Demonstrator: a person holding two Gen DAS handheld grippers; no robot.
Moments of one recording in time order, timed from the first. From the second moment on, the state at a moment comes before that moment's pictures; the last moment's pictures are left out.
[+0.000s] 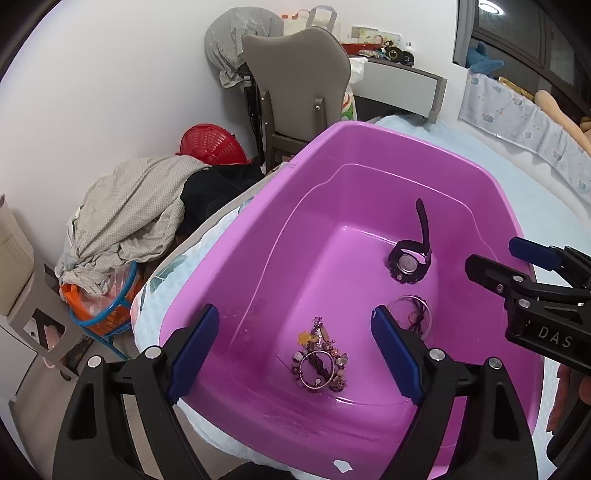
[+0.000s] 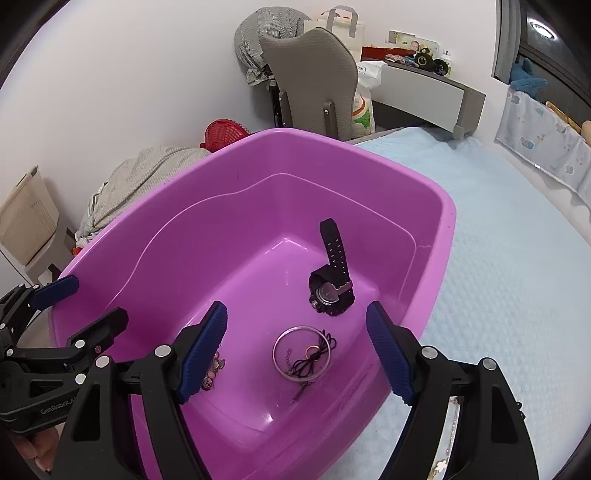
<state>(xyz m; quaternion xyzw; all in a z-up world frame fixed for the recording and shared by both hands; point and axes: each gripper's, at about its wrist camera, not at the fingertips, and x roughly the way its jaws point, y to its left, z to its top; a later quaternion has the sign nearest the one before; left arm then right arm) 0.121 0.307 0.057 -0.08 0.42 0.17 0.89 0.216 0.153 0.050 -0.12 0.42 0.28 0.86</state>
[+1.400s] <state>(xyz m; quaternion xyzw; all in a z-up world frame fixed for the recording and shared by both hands) 0.040 0.194 0.096 -0.08 0.36 0.09 0.93 0.086 -0.012 0.063 -0.01 0.36 0.24 0.90</state>
